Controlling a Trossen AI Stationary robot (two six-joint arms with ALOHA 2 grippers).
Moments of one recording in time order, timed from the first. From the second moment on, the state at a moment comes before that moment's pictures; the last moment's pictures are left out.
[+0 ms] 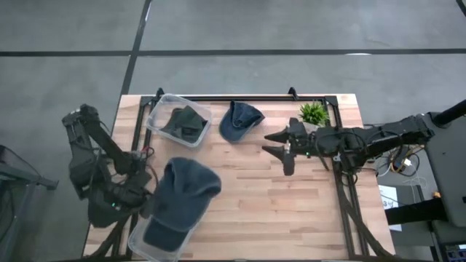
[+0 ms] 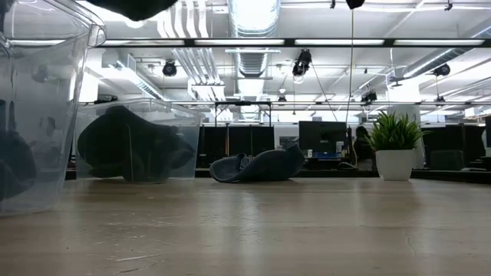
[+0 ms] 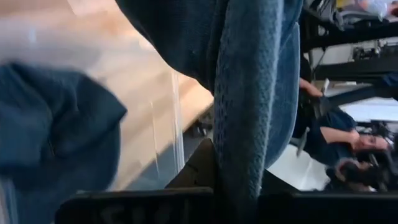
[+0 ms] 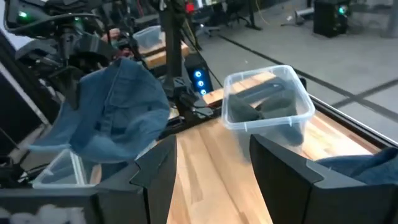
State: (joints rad) left arm -1.04 1.12 1.28 -0.99 -0.60 -1.99; right arm 0.22 1.09 1.00 -0.12 0.39 0.40
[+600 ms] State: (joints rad) left arm -1.27 1.32 1.30 -0.97 -0.60 -2.32; right arm 0.22 1.03 0.94 -0.09 0.36 0.34
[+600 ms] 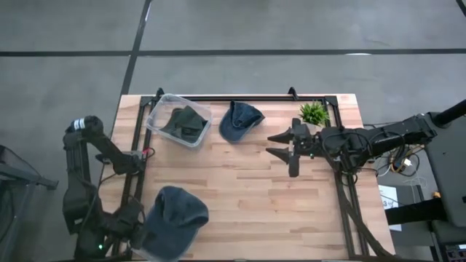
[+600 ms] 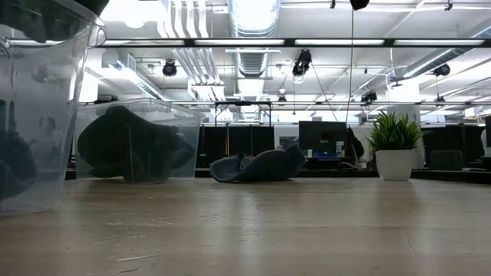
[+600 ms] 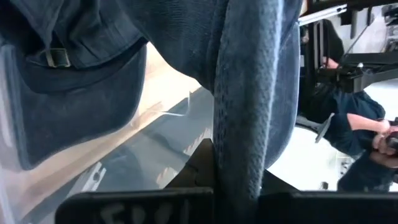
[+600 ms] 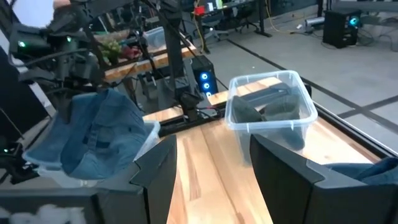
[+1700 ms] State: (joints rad) left arm -1.28 1.30 1.07 -0.87 -0.48 -2.32; right arm 0.26 1.03 0.94 -0.07 0.24 0.41
